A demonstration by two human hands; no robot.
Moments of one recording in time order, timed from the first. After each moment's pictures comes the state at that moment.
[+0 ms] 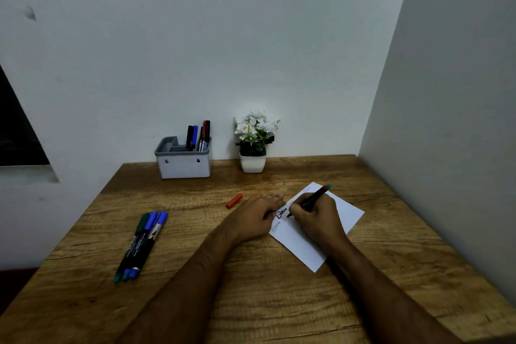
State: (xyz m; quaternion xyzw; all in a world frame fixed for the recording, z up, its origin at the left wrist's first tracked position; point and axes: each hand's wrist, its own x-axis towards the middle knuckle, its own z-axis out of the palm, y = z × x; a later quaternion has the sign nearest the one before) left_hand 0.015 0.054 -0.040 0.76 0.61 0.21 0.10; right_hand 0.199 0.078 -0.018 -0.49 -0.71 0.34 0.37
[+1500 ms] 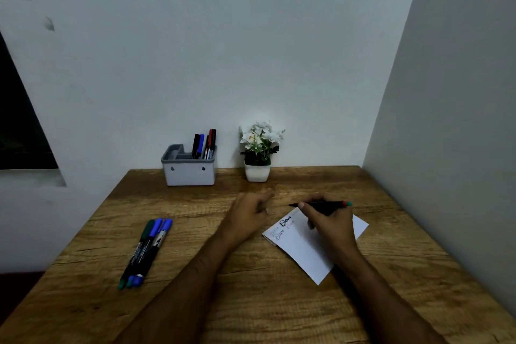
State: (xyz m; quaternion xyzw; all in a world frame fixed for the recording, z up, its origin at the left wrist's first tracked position) left_hand 0.003 0.048 -0.021 0.65 0.66 0.36 0.11; right_hand 0.207 0.077 -0.009 -0.38 -0.64 0.41 0.53
